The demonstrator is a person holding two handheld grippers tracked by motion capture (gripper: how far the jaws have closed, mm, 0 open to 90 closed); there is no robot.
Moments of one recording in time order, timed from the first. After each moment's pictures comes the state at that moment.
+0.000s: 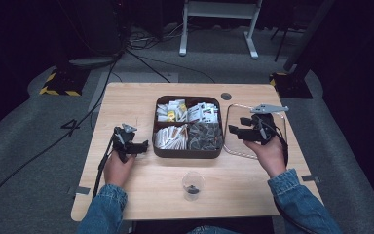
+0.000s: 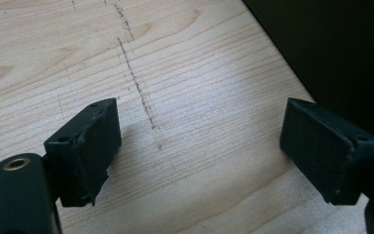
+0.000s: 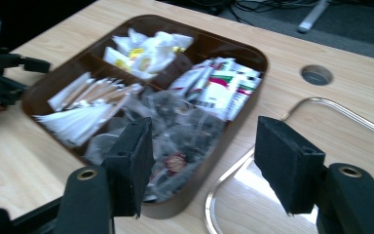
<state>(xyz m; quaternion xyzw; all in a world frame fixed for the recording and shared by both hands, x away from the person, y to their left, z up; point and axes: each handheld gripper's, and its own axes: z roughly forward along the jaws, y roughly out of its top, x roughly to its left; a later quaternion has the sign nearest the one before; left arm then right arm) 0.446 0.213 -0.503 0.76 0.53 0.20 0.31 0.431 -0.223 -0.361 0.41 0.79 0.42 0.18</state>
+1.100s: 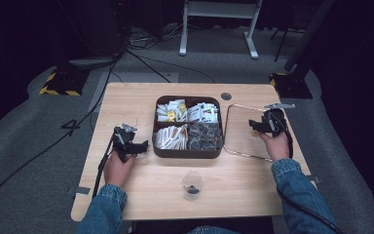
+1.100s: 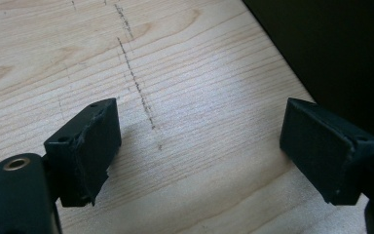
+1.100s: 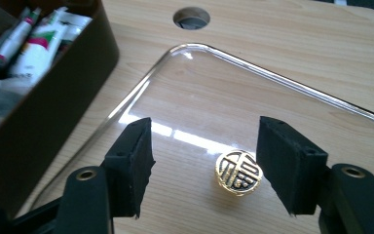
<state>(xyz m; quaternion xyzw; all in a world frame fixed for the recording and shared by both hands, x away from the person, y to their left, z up) 0.446 0.213 -0.503 0.76 0.53 0.20 0.31 0.501 -0.291 -0.426 0.52 0.75 0.33 0.23</state>
